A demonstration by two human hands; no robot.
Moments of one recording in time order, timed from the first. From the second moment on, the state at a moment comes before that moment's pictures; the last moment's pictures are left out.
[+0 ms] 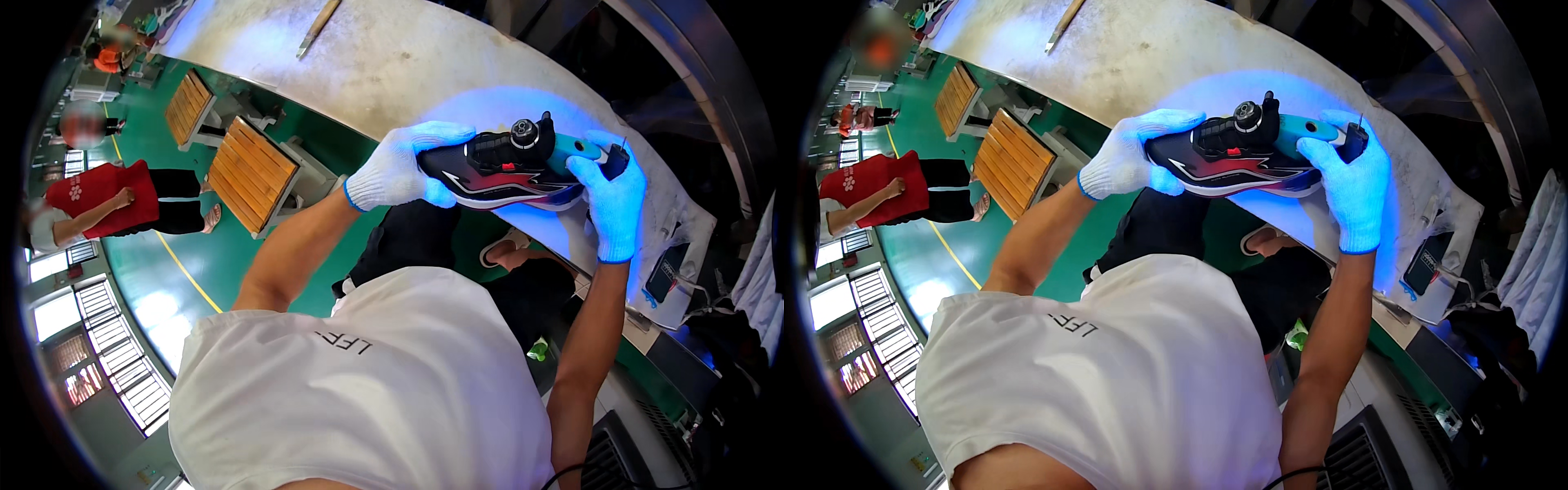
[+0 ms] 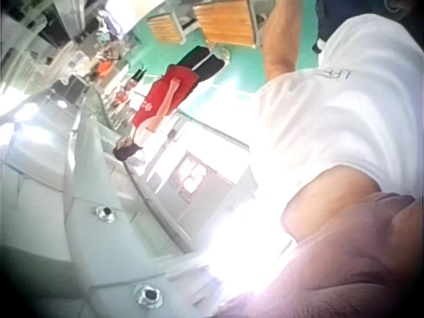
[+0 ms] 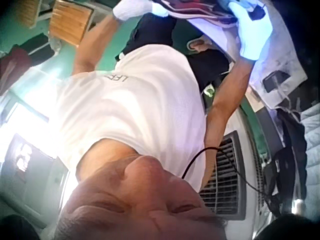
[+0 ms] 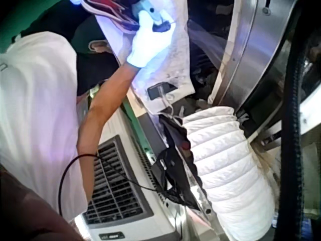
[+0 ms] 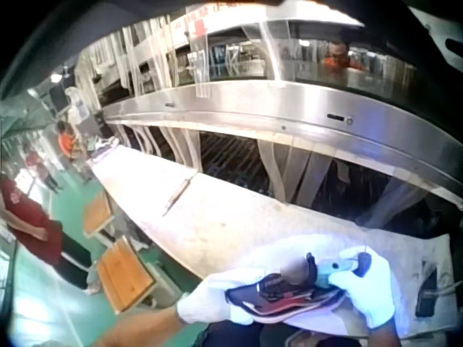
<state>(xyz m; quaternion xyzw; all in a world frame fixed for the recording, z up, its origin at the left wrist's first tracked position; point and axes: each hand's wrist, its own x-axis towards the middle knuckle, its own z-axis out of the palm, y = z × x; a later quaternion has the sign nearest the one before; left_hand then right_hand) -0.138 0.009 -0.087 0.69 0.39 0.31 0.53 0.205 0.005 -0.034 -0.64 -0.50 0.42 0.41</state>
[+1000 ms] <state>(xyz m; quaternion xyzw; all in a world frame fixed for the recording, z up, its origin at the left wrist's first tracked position) -0.013 0.041 -0.046 0.31 0.43 0.39 0.75 0.238 0.002 -0.050 -0.68 -0.32 0.38 0.54</state>
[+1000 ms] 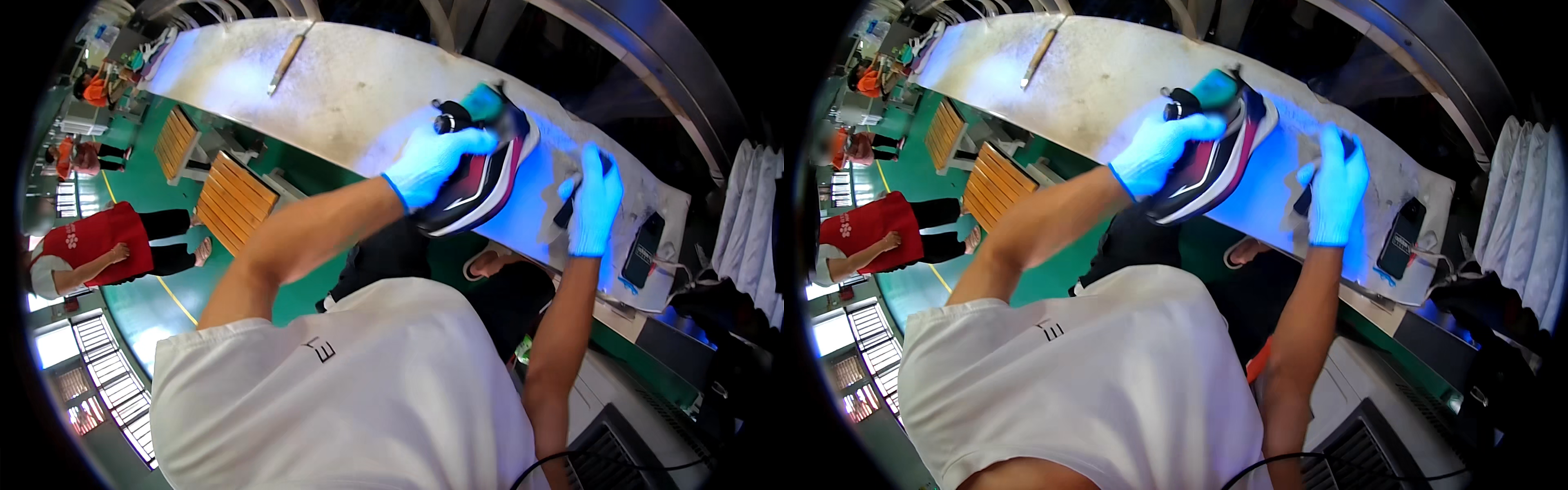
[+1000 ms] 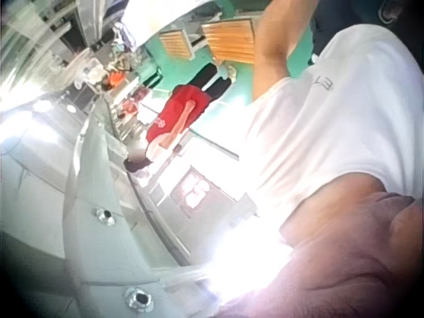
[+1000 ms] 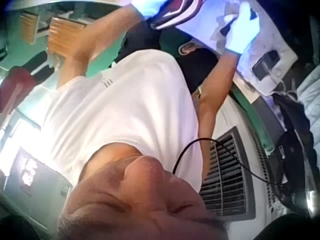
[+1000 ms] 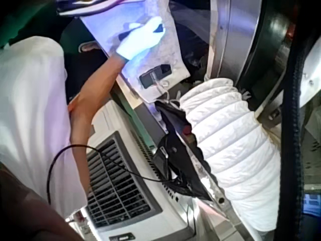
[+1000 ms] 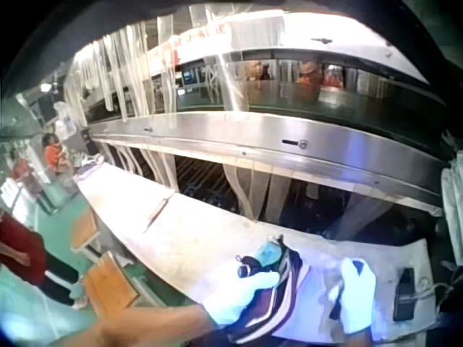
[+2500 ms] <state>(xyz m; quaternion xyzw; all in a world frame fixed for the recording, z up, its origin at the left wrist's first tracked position) 0.046 -0.017 -0.116 0.34 0.37 0.56 0.66 0.165 -0.065 -0.060 -0.67 -0.27 0.40 0.57</state>
